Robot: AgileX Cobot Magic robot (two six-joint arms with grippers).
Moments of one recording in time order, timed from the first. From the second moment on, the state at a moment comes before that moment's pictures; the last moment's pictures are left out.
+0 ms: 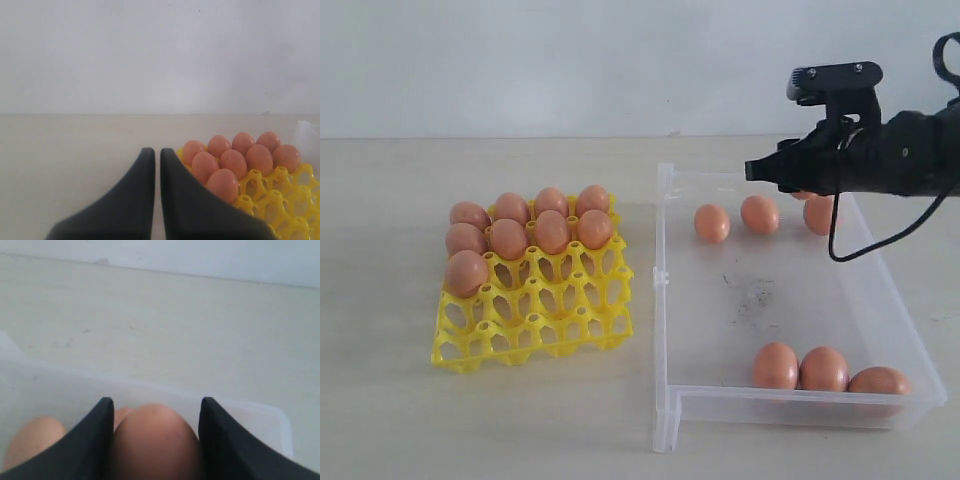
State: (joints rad) left arm 0.02 0.00 0.00 -0.31 0.15 0.27; right arm 0.27 1.87 -1.00 0.17 -0.20 -0.11
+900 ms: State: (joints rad) left arm 0.02 0.00 0.00 -0.31 0.15 0.27; right arm 0.57 2.08 -1.09 -0.88 -1.17 0.53
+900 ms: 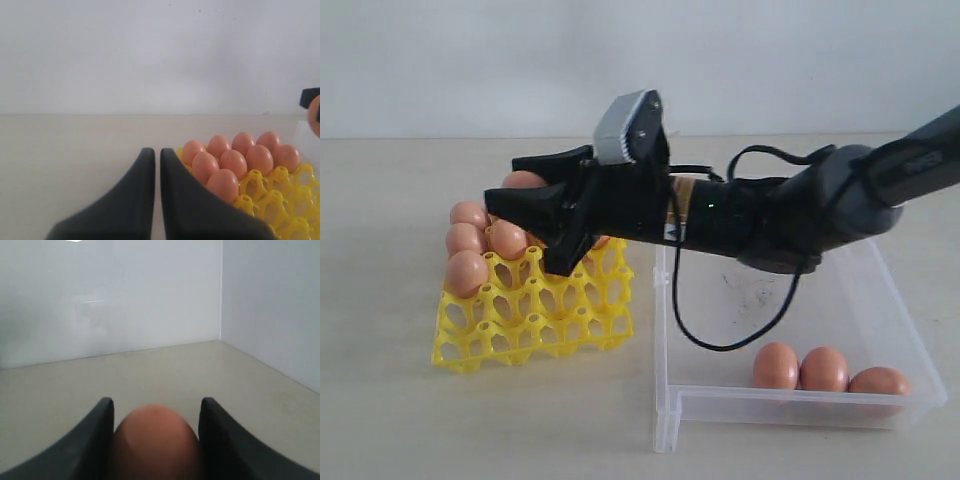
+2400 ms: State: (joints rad) left arm 0.02 0.00 0.00 -0.31 0.15 0.27; right arm 0.65 2.39 -1.43 -0.89 -0.93 0.70
